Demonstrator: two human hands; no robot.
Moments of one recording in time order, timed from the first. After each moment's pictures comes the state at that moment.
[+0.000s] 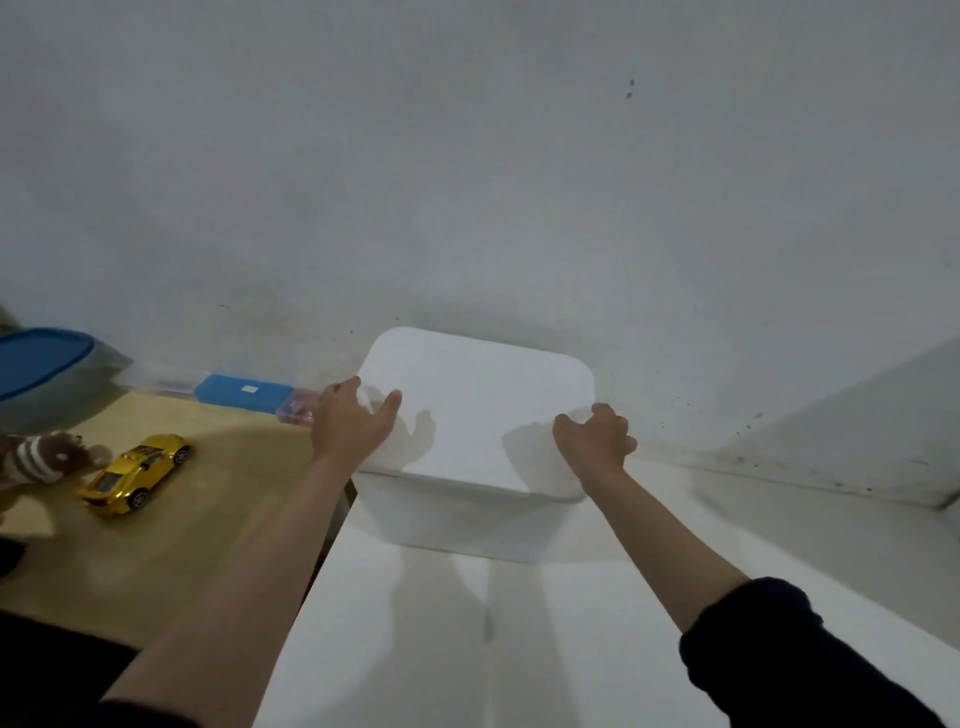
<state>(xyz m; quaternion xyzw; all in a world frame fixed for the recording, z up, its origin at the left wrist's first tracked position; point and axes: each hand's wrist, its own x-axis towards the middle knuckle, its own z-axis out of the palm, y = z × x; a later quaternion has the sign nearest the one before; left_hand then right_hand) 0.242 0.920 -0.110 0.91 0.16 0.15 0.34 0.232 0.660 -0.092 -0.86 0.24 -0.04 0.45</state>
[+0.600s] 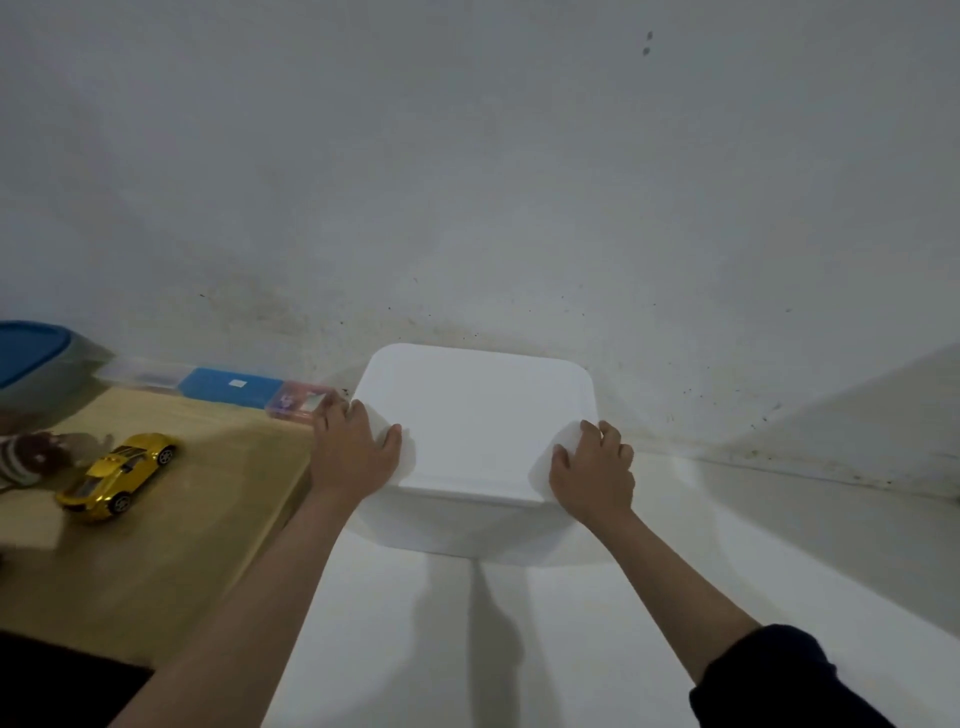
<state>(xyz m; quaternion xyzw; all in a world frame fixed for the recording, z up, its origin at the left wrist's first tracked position) 0.249 0.917 -0.158 0.97 0.12 0.13 0.15 0.233 0.651 -0.151 -0.96 0.12 -0.05 0.26</state>
